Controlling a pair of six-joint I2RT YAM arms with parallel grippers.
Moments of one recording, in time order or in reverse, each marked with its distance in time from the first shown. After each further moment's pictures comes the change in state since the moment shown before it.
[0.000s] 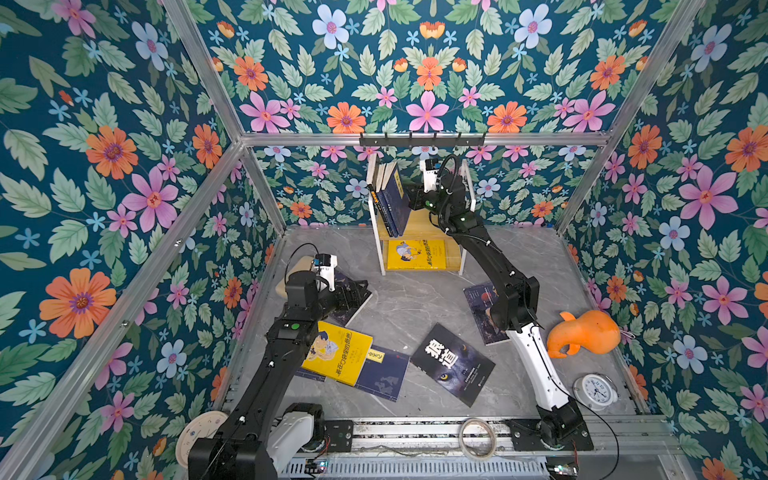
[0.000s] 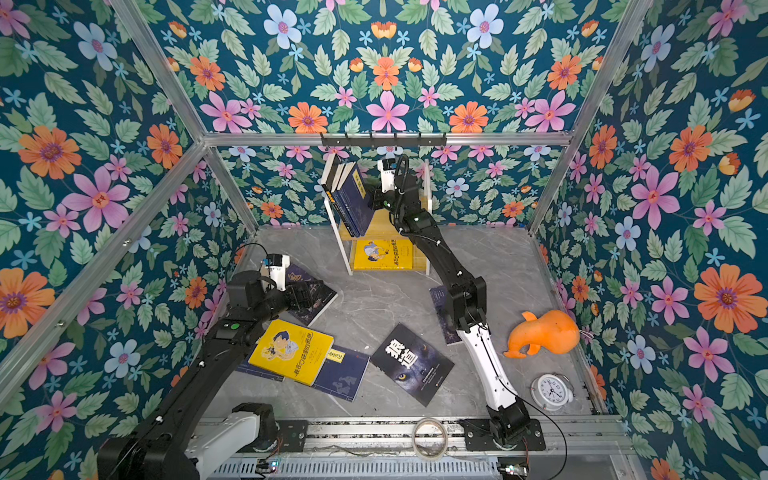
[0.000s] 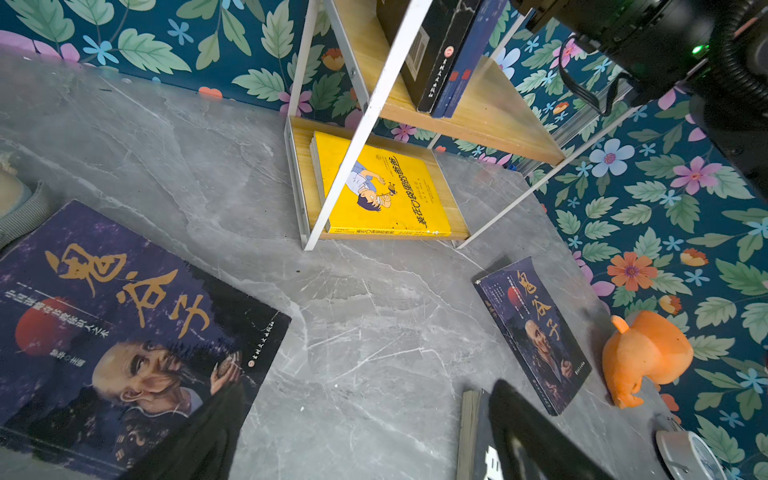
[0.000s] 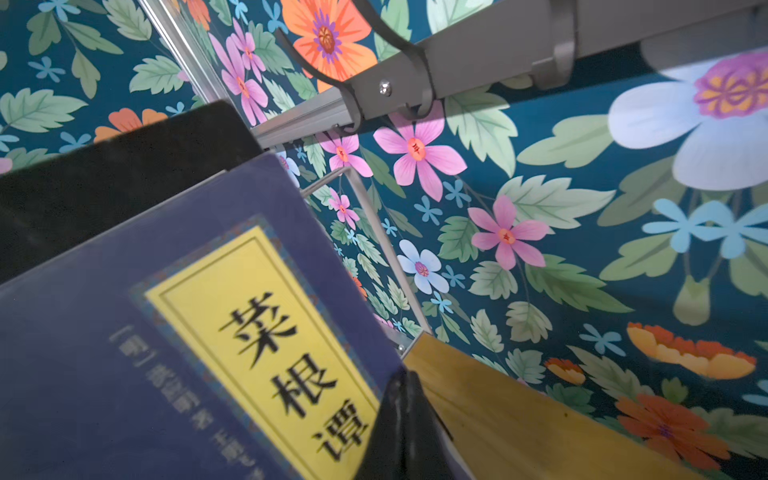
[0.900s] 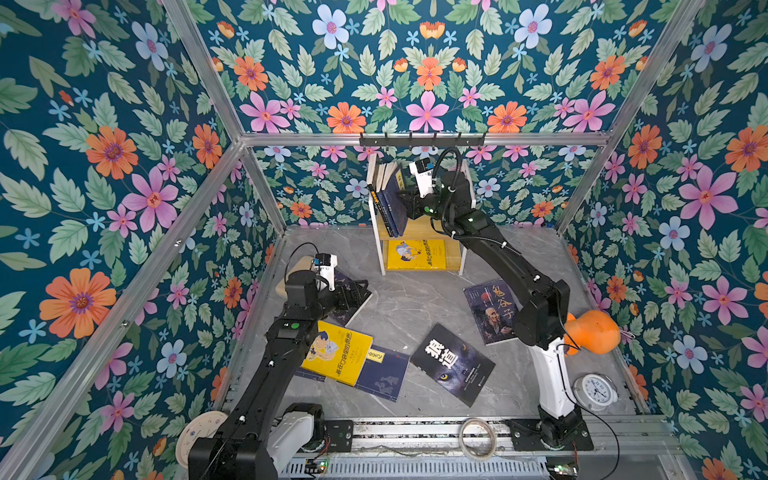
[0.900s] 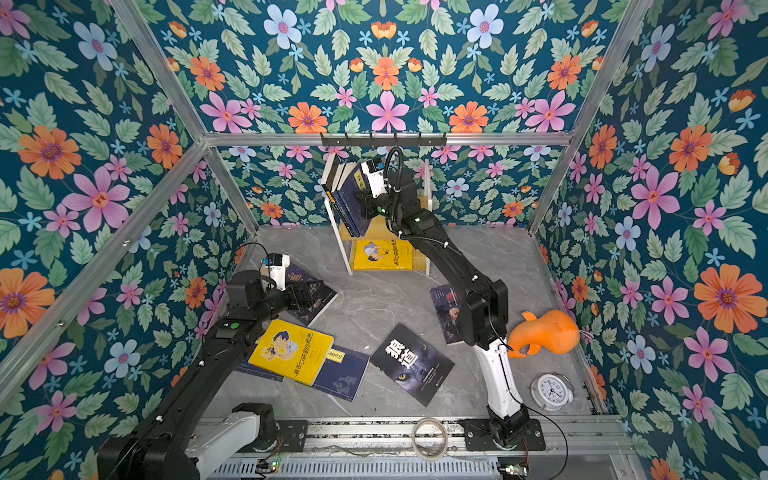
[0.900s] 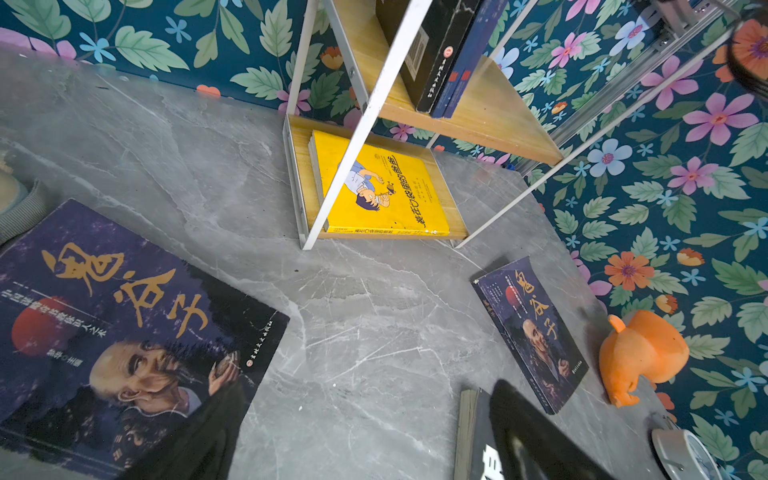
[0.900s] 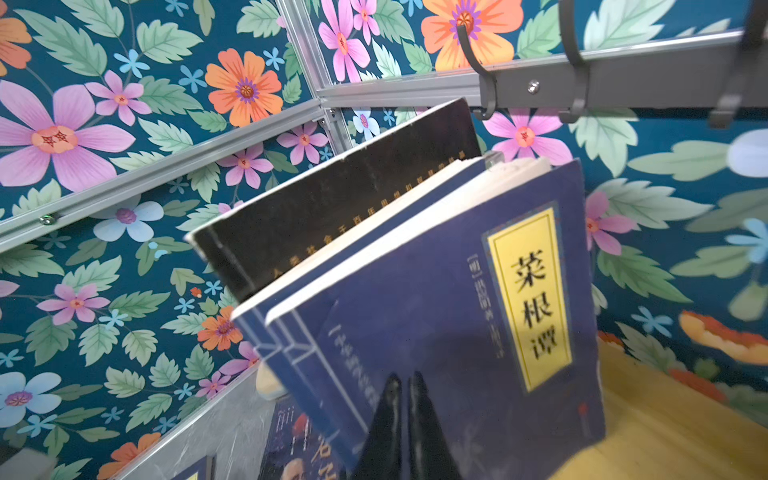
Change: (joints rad) left arm 0.002 0.005 0.016 -0.014 0.003 -0.001; right arm 0.071 -0.444 -0.499 -0.040 -0.008 -0.124
